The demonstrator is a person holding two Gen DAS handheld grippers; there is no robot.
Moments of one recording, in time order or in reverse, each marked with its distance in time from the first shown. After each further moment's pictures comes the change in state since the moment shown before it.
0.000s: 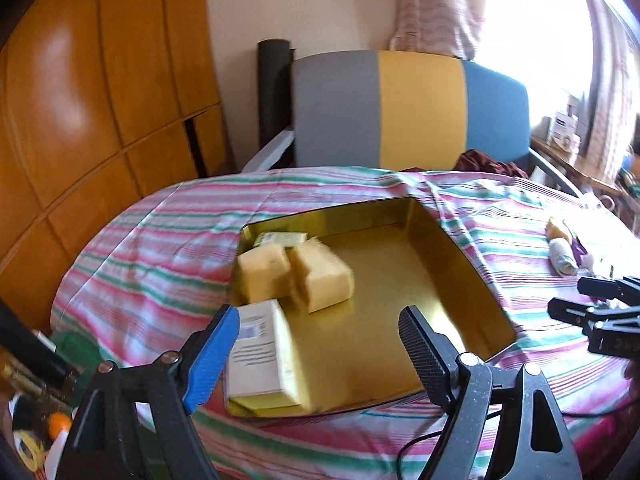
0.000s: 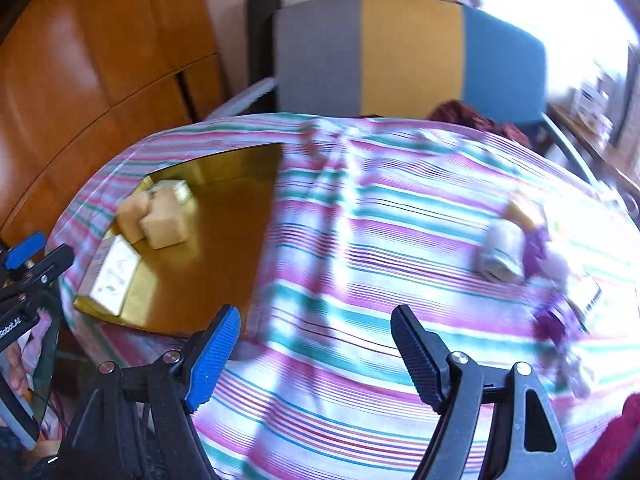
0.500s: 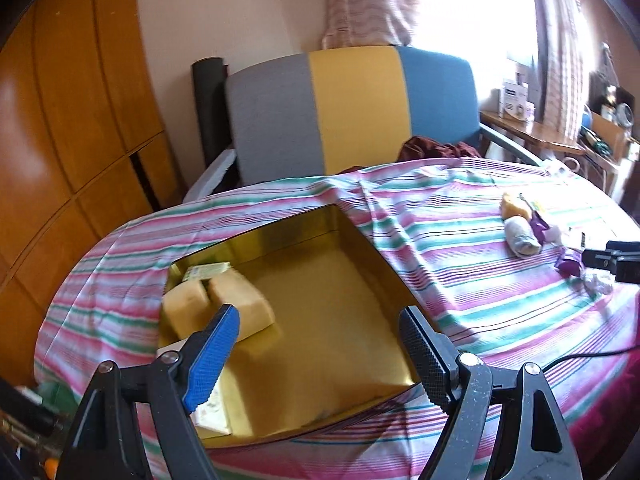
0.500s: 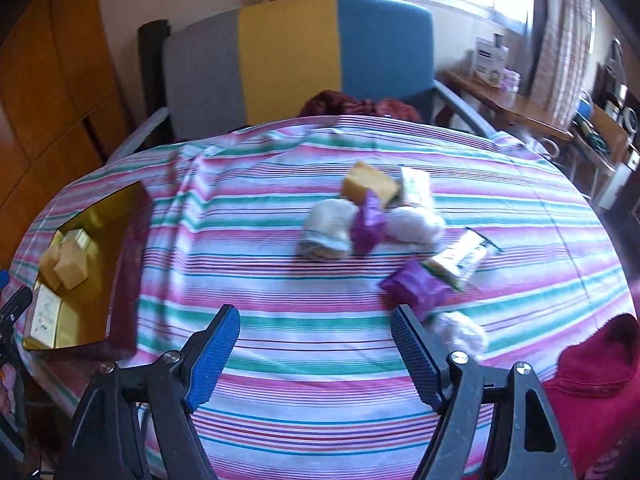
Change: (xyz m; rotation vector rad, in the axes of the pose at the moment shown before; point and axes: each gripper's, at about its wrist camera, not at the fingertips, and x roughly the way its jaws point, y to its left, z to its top) left arm 0.008 -0.078 0.018 0.155 -0.014 -0.109; right arm -0.046 -0.128 -0.016 0.211 -0.020 -0.235
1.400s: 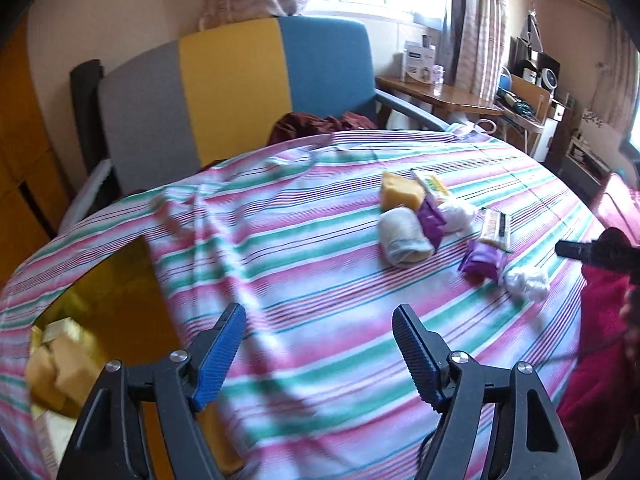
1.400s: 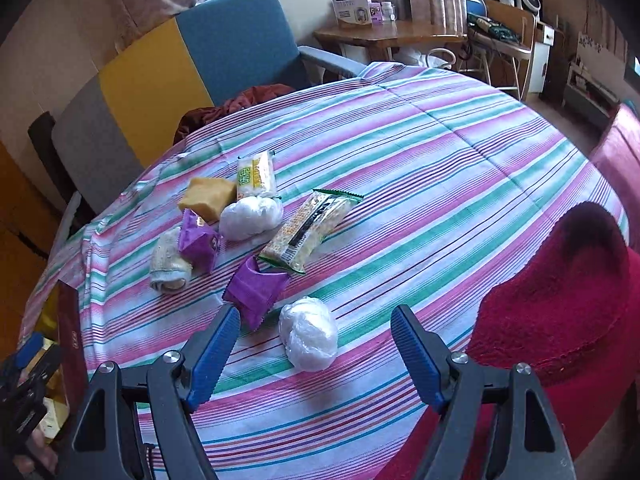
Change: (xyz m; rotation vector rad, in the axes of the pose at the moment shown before) left arm 0.071 -0.154 0.055 0.143 0.104 -0.327; right arm 0.011 -0.143 -0.018 0.419 0.034 -0.077
